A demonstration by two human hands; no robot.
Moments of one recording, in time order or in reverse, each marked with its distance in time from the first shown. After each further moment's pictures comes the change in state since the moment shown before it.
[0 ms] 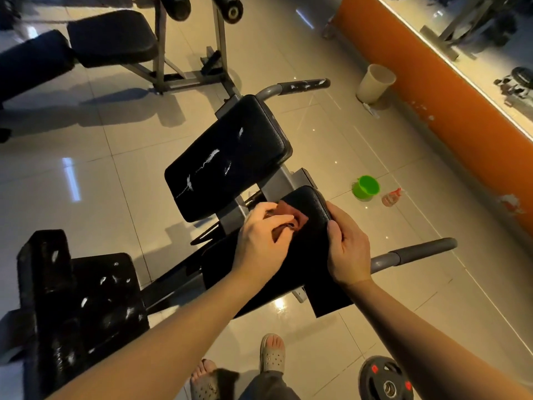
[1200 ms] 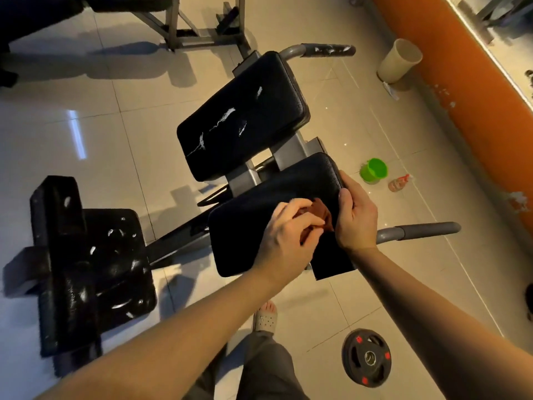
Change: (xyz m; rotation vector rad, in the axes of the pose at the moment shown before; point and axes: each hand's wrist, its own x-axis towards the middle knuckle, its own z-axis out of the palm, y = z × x) left_hand -0.060 0.017 0.021 0.010 -0.023 0.106; right_hand -0.001 -0.003 -0.001 0.009 0.002 -0.003
